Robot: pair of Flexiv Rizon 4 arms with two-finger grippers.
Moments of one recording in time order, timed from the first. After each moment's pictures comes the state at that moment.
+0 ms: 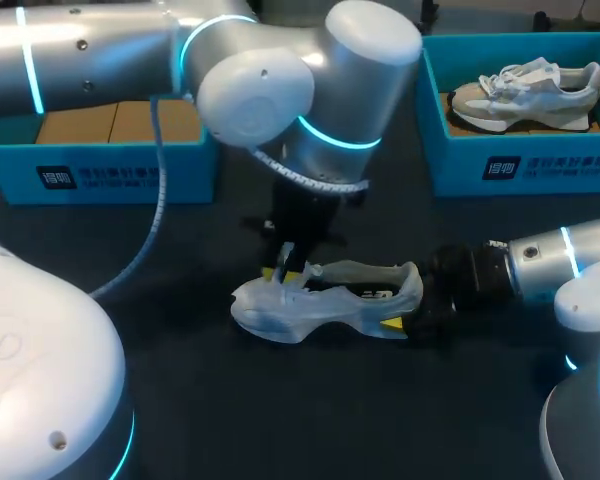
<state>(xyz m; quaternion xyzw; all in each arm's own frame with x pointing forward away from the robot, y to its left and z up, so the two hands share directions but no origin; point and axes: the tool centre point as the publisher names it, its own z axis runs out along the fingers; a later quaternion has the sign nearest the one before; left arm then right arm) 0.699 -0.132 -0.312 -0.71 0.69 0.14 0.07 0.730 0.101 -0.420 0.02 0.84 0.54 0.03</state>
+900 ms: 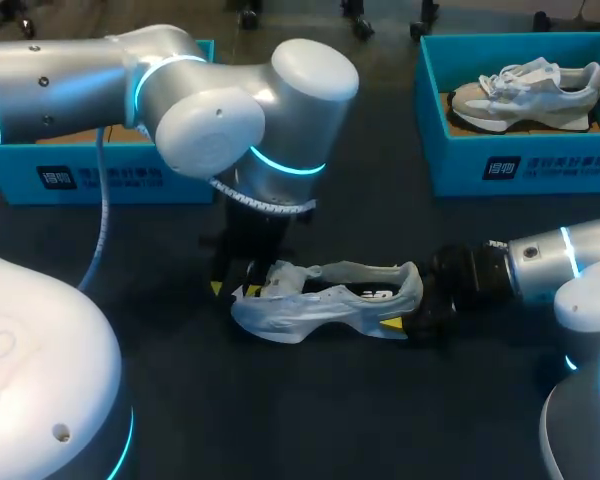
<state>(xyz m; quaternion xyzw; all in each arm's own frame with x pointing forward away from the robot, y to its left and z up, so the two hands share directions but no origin) 0.716 -0.069 -0.367 -0.74 0.65 0.16 0.09 0.730 0.101 -0.420 0.02 0.84 0.54 0.03</state>
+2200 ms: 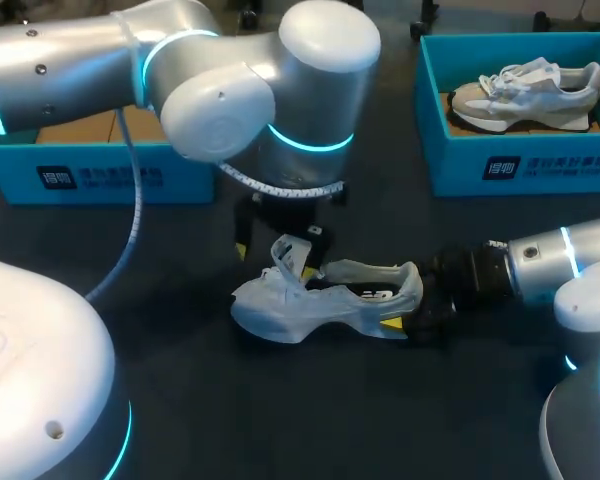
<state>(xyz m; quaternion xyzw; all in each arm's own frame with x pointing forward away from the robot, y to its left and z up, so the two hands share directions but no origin) 0.729 -0.134 -0.308 -0.58 0.81 0.06 0.06 0.730 0.101 -0.420 0.02 0.84 0.54 0.03</state>
